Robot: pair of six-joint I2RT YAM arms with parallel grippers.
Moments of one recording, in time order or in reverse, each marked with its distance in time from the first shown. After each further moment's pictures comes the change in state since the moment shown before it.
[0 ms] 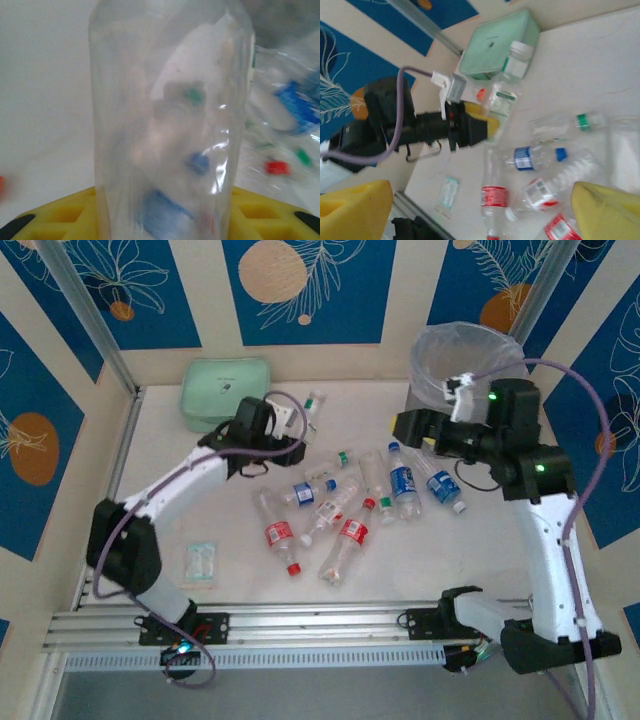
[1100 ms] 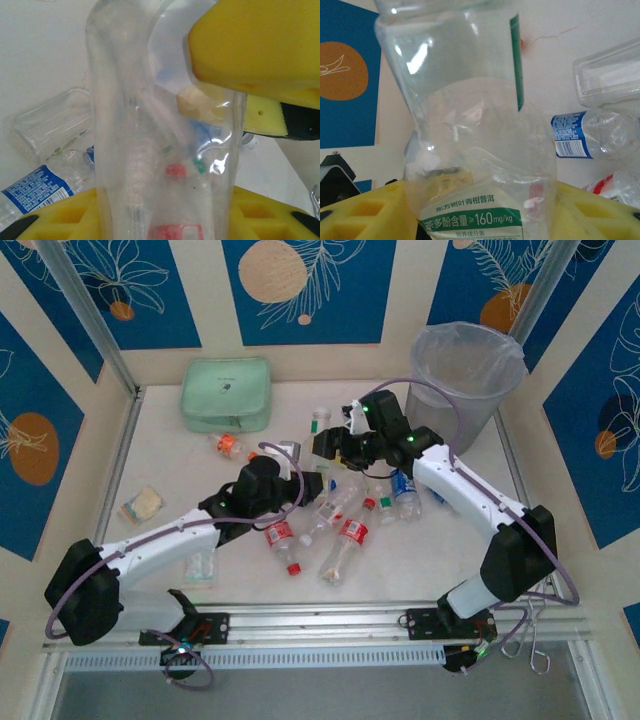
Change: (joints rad) left arm -0.259 -0.254 -0.397 0.459 -0.207 -0.375; right arm 0.333 0.393 -0.210 0.427 0.075 0.286
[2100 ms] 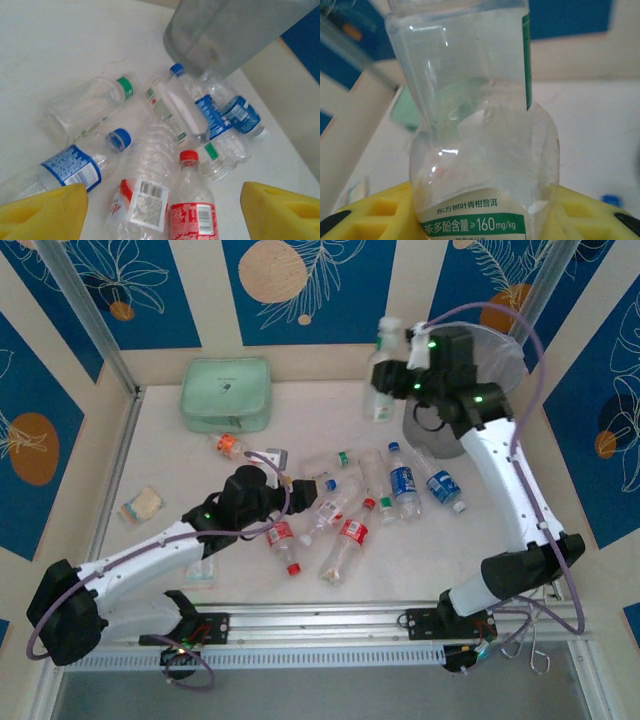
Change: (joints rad) left arm 0.006 -0.119 -0.082 -0.074 -0.029 0.018; right arm -0.291 -0.016 0.537 -0.285 0.382 -0.435
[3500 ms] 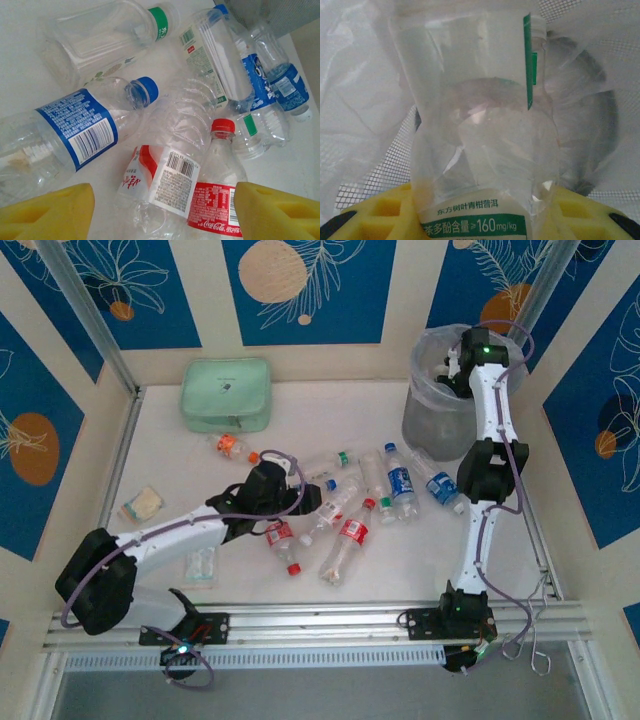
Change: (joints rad) left arm 0.046 0.205 0.053 -0.058 0.084 -0.123; right arm -0.356 0.873 0.637 -0.504 0.024 -0.322
